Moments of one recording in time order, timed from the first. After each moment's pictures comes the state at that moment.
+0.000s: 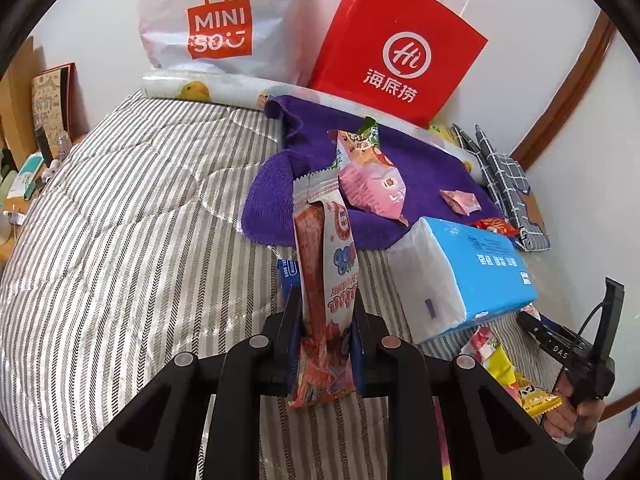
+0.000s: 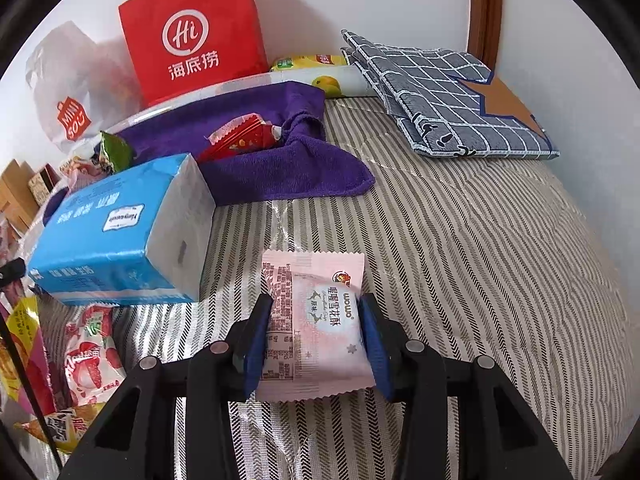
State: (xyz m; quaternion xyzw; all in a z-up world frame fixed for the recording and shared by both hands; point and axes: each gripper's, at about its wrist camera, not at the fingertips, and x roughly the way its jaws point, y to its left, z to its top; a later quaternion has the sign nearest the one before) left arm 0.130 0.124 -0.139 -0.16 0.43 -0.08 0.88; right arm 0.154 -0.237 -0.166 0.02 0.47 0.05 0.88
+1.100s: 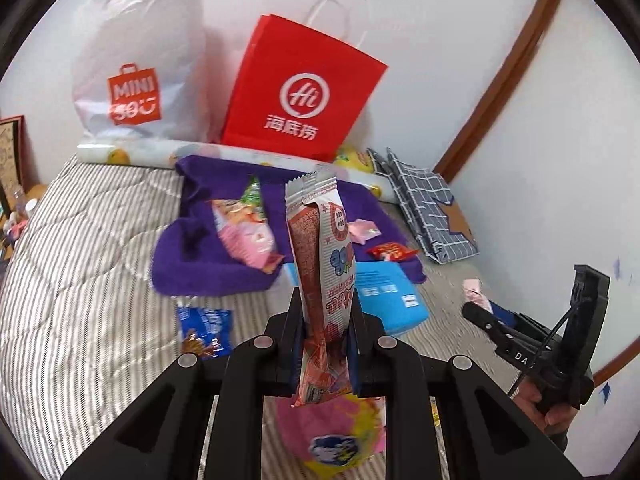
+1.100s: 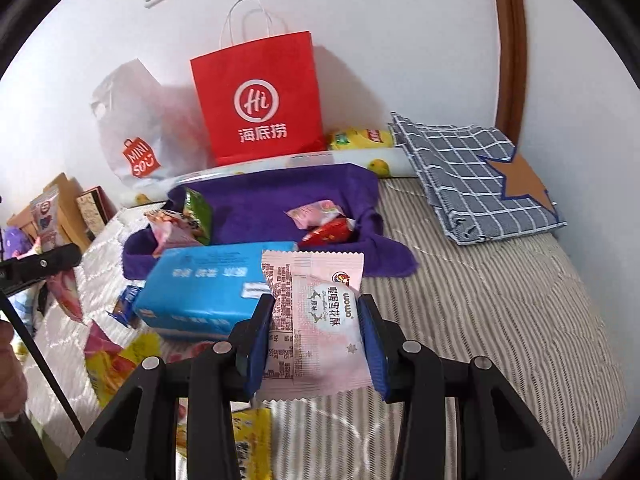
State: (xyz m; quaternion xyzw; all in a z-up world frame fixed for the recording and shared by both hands) left arm 0.121 0.071 -0.063 -0.15 0.37 -0.18 0.90; right arm 0.128 -0.212 -0.081 0.04 0.38 0.13 0.92
